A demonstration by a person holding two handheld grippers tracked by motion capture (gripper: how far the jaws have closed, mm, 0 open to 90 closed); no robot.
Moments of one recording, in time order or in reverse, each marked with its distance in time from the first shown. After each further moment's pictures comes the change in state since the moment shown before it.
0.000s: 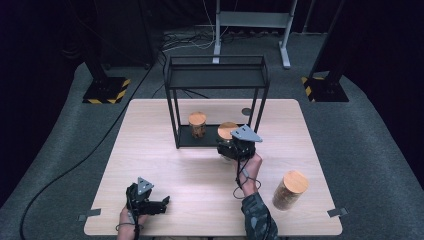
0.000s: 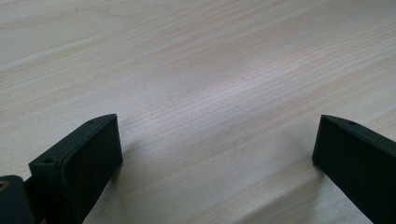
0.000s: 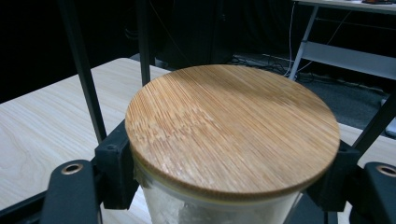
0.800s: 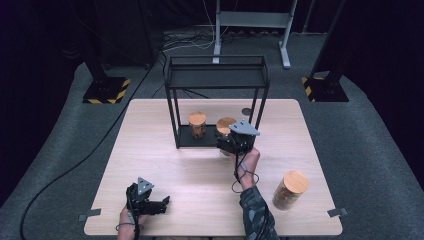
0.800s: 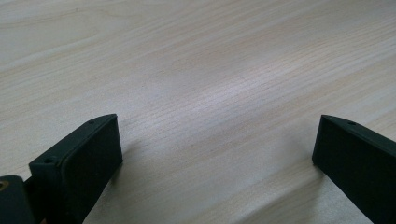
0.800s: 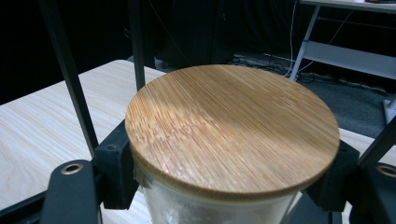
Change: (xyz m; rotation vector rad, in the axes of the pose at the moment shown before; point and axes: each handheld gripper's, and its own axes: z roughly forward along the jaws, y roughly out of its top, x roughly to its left) left arm 0.000 0.000 0.000 -0.001 0.000 -0.001; right arm -0.005 0.007 0.018 0.006 0.002 -0.001
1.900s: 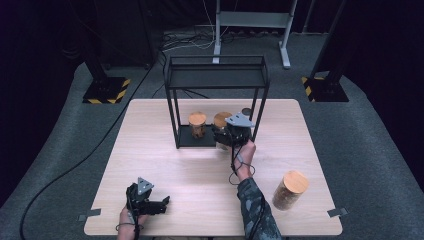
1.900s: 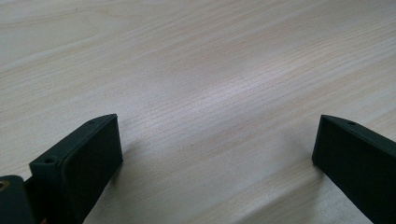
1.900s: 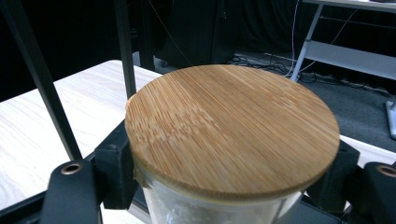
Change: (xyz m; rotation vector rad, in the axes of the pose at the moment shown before) left arm 0.000 0.000 0.000 0.000 0.000 0.001; right arm -0.007 0.006 0.029 0.010 0.004 -0.006
